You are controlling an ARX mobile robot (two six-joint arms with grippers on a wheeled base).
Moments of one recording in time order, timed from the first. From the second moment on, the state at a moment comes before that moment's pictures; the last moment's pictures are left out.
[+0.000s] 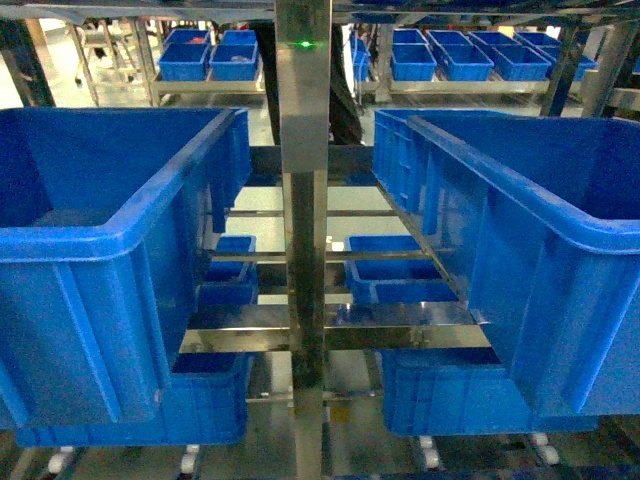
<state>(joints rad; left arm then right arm) 0.10 0.79 0.57 0.24 0.10 0.02 0.01 0.82 0.52 0.33 -0.01 0.02</state>
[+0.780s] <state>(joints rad) 0.00 0.43 0.11 0.32 0.00 0.00 0.00 0.47 0.09 0.37 0.00 0.00</state>
